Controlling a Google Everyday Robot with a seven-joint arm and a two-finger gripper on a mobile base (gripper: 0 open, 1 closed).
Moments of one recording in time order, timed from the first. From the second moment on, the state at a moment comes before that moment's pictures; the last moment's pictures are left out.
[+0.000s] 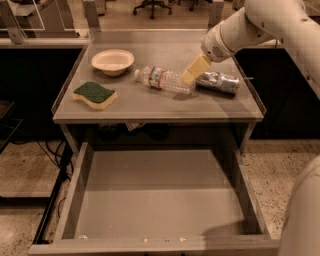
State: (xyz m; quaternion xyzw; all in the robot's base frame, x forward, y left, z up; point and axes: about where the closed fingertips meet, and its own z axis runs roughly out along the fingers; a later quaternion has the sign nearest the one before) arm 0.736 -0.105 0.901 -0.53 0.75 0.09 0.38
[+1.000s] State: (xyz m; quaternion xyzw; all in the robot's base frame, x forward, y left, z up) arm 0.697 -0.040 0.852 -0.56 0.74 0.17 0.32
